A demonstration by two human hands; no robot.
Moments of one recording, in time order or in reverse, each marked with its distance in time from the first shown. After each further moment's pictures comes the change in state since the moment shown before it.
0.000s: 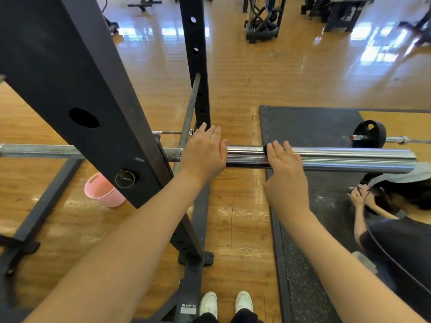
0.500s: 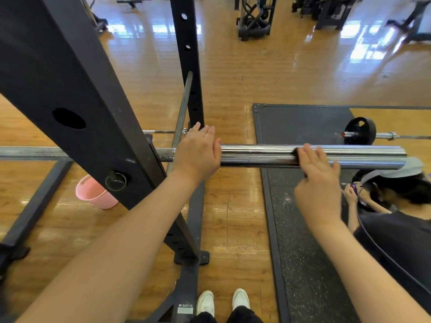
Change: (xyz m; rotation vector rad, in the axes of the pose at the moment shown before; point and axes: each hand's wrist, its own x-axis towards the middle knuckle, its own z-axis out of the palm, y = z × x) left_hand 0.001 -0.002 0.002 -0.033 0.023 0.014; right_hand -0.014 0.057 -0.017 -0.078 0.118 0.078
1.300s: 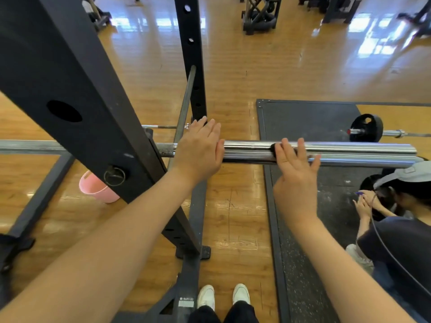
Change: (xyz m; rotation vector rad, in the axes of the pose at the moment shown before) left_hand -0.001 -0.004 0.007 0.103 0.061 0.165; right_hand -0.004 -0.026 0.030 0.052 0.085 -0.126
